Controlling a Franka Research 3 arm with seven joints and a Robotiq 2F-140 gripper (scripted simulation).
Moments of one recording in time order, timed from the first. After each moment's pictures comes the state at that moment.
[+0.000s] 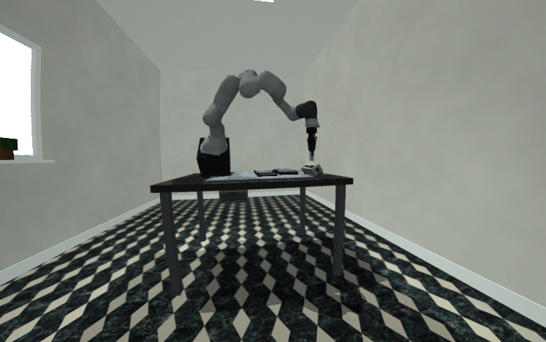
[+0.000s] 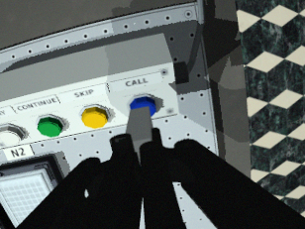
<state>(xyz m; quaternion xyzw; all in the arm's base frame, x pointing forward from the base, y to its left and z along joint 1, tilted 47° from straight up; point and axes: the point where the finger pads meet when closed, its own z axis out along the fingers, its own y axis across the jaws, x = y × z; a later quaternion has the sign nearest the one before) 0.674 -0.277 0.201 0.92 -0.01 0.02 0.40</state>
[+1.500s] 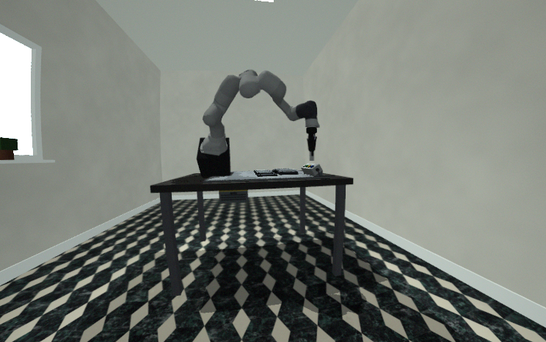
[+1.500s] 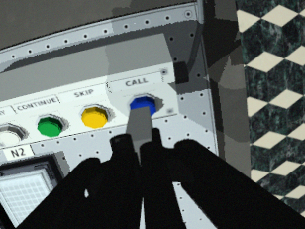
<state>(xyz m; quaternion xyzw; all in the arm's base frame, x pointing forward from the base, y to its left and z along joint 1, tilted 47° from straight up) 0.674 -0.277 0.201 0.92 -0.01 0.02 0.40</state>
